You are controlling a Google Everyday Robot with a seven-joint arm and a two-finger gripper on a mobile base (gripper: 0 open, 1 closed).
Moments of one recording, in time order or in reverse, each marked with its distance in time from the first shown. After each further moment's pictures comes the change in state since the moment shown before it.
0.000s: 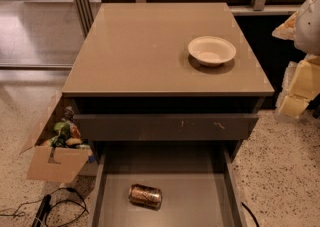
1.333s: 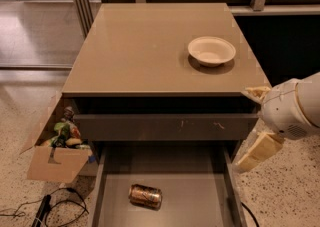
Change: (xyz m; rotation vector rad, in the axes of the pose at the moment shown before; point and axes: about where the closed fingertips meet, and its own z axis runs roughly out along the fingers) arm -0.003 0.060 0.120 -0.038 -0.342 0.079
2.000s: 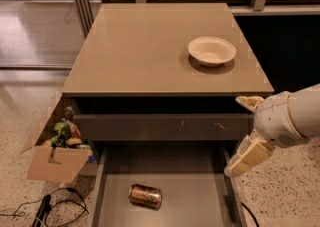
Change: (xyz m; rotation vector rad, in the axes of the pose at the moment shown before) arm 0.010 0.004 0.031 -0.009 -0.059 0.028
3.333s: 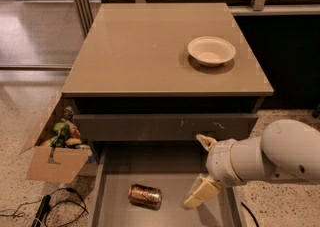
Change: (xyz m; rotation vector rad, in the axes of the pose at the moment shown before) arm 0.007 0.069 0.128 -0.075 -0.093 0.035
